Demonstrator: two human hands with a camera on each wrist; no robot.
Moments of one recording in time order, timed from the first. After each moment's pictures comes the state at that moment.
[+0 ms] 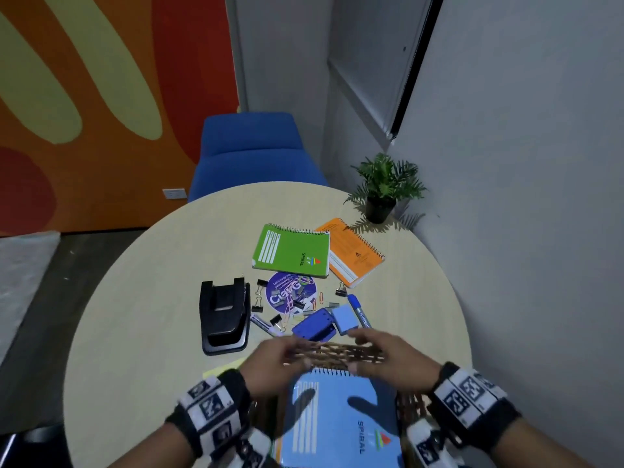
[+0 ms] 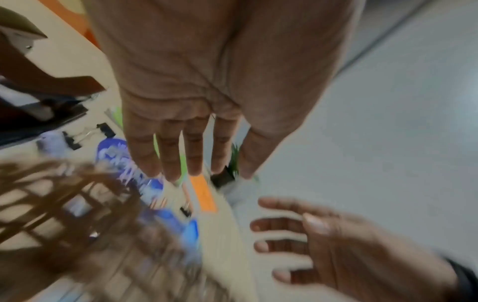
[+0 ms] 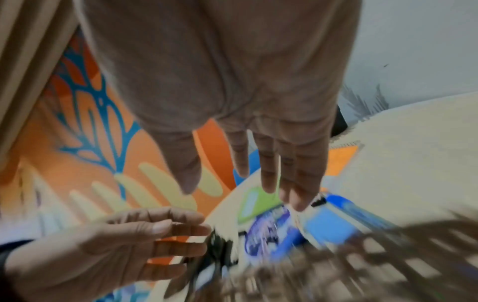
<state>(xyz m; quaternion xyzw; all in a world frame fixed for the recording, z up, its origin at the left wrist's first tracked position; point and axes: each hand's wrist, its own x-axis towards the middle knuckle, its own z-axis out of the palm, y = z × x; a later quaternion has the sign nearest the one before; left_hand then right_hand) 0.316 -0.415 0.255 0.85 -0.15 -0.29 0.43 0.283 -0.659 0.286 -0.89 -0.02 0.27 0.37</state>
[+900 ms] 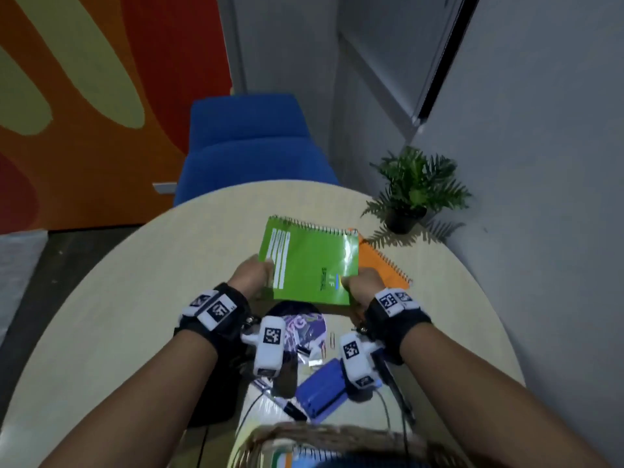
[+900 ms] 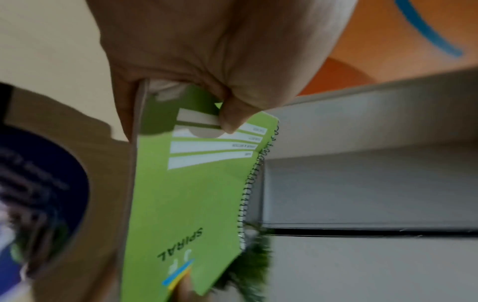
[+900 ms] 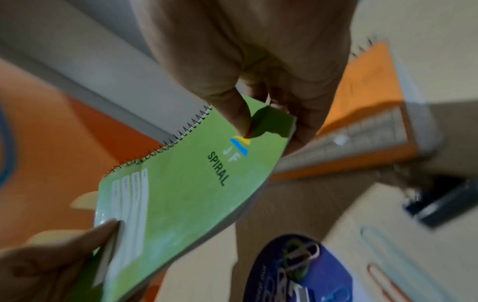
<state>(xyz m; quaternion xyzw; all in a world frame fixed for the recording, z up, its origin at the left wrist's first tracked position) 0.568 -0.435 0.228 0.77 0.17 -0.25 0.57 0.538 -0.639 0.197 -0.79 0.29 0.16 0.52</state>
